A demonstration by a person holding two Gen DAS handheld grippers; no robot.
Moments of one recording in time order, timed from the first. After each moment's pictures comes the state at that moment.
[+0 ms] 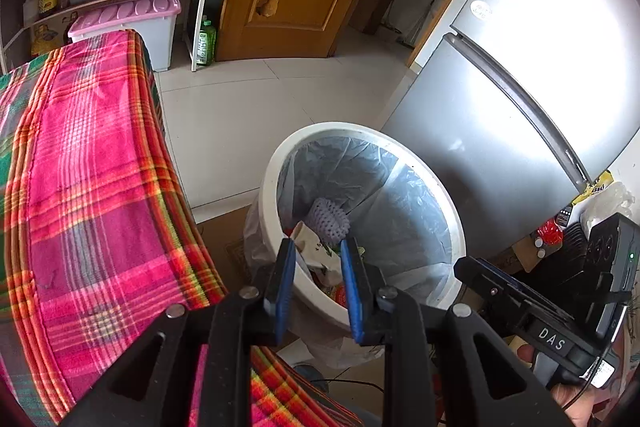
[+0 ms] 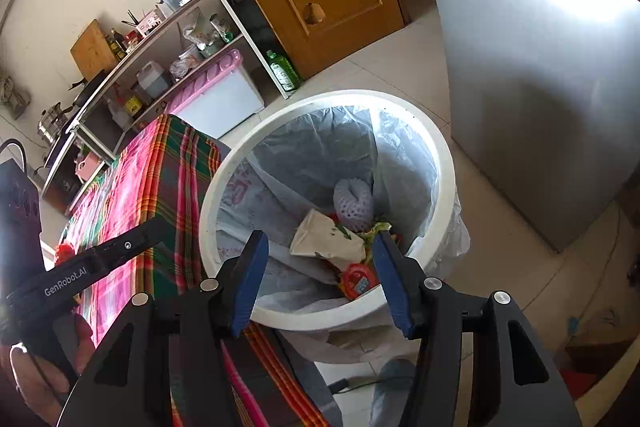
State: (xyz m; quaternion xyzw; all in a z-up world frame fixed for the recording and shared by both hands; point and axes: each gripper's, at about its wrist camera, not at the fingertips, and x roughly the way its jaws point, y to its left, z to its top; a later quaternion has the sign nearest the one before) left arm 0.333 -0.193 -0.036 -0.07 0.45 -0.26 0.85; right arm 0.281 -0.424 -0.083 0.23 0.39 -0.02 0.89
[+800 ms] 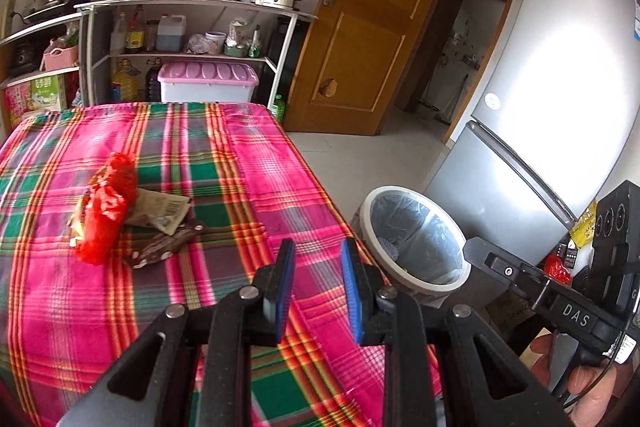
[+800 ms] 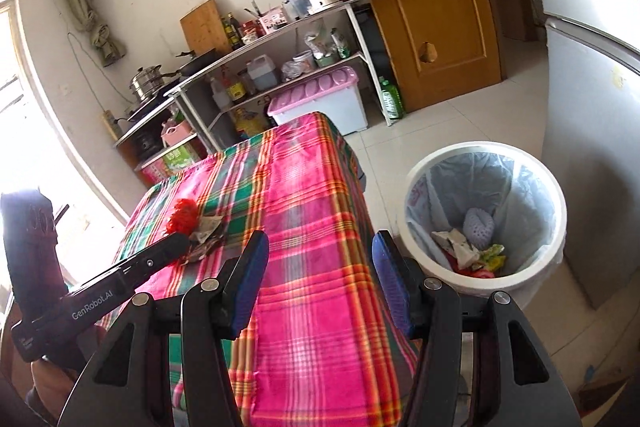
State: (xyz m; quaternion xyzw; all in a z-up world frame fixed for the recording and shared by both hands) left arm 0.219 -0.029 0.041 -0.11 0.34 -0.16 0.92; right arm 0.223 -0.268 0.007 0.14 0.33 0.14 0.92
